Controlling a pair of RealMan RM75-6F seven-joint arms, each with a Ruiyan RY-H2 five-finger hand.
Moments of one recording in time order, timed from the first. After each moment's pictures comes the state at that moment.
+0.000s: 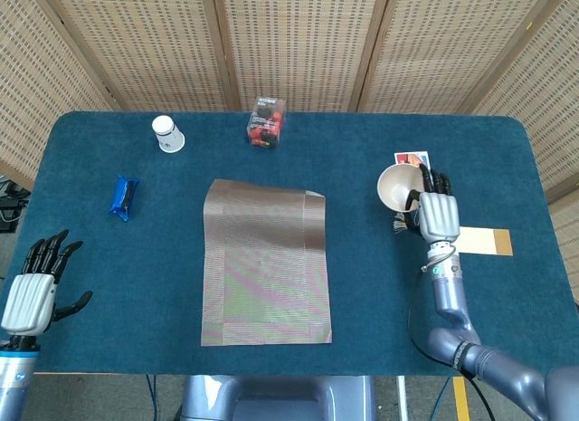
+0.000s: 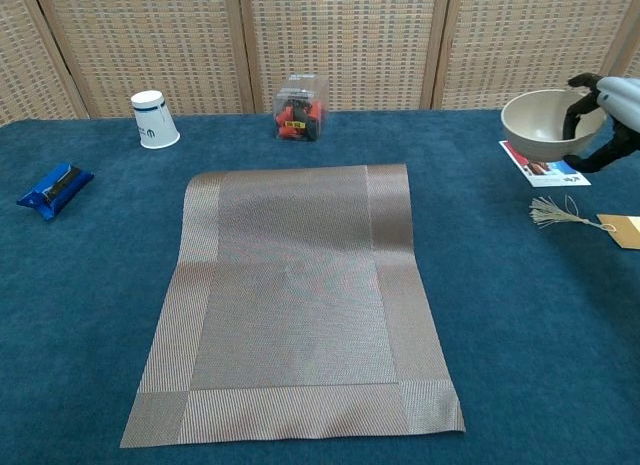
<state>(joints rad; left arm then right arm) -0.12 -1.35 -0.03 -1.37 1.54 1.52 -0.10 0.60 -1.67 0.36 -1.03 -1.08 1.07 -0.18</state>
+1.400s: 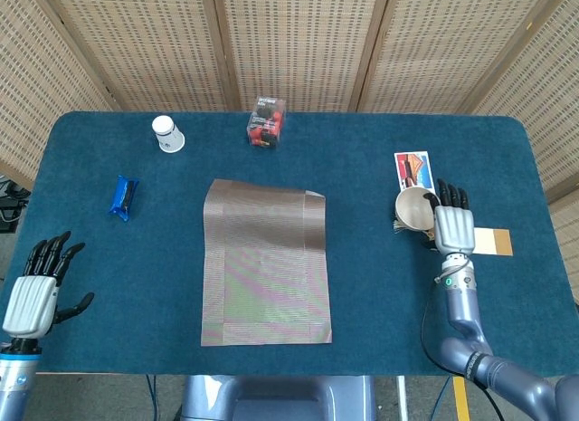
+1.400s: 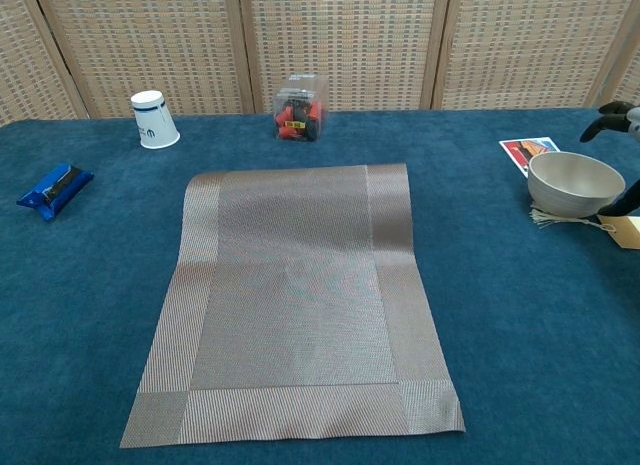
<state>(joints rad) -0.11 -1.36 -0.03 -1.37 1.56 1.54 -0.09 0.54 -1.64 0.29 -1.09 -1.05 1.10 -0.28</state>
